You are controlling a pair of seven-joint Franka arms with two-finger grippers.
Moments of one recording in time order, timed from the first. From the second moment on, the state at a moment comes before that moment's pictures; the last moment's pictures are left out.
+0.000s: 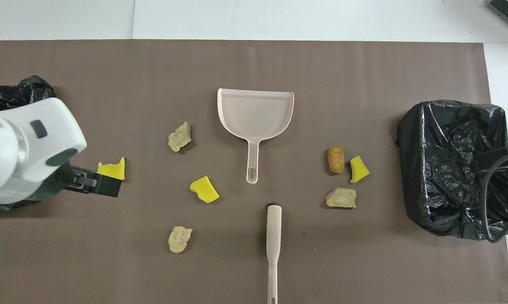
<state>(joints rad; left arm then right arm) -0.32 -0.14 -0.05 -1.68 -0.01 1.48 -0.08 0.03 -0.12 -0.08 -1.68 -0.01 1.48 -0.04</state>
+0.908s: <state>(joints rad) -0.88 -0.15 -0.06 -2.10 -0.02 1.93 -0.62 0.14 -0.21 -0.07 -1.95 -0.01 1.63 0.05</state>
